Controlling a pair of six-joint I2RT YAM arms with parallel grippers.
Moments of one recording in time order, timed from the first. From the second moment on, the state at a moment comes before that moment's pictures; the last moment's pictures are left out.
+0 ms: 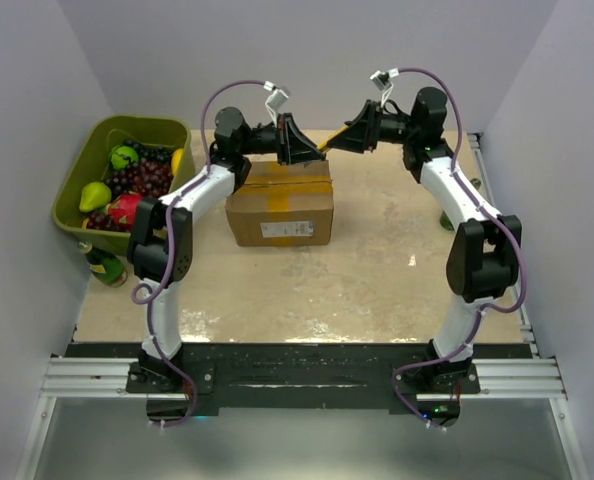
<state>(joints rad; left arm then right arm) -0.35 2.08 1.66 0.75 1.20 -0.78 0.16 1.88 1.63 0.32 -1.23 0.69</state>
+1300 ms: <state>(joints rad) -0.37 2.08 1.67 0.69 1.20 -0.78 0.18 1.90 1.63 0.29 -1.24 0.62</state>
